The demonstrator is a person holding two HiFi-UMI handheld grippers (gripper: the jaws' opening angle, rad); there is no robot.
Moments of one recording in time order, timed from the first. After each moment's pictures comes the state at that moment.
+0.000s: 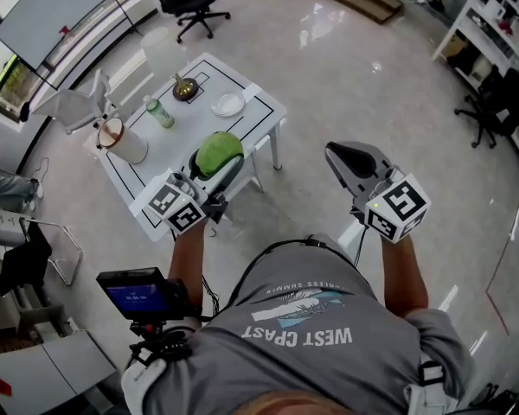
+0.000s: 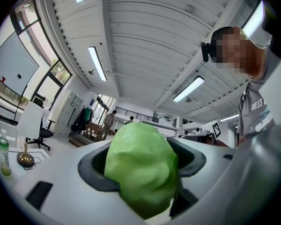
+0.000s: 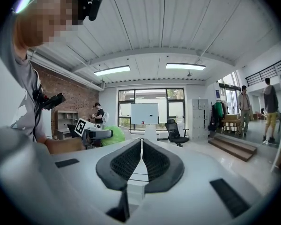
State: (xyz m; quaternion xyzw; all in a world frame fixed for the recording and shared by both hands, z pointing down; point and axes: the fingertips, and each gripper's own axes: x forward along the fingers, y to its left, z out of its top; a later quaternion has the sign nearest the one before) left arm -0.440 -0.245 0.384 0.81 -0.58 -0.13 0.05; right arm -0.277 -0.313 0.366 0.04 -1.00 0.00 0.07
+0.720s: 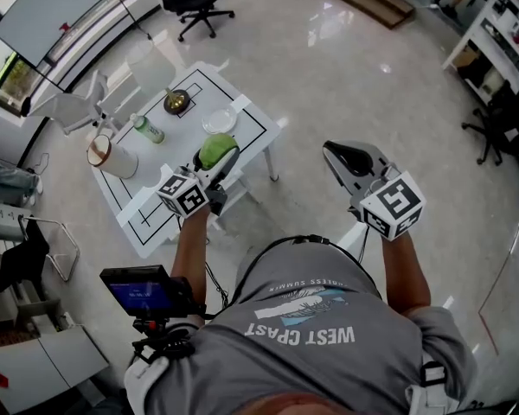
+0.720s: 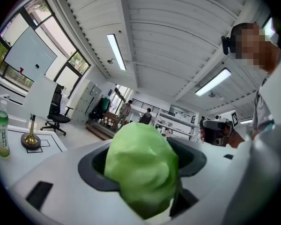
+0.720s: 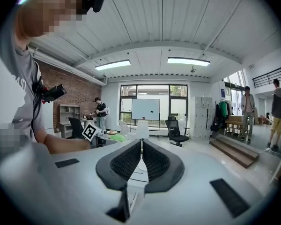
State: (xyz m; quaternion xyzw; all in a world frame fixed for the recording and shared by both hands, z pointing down) left arm -0.504 -0.384 0.476 0.75 -0.63 -0.13 0.14; right arm -0.304 -0.443 0.383 0.02 -0.99 -0.02 0.10
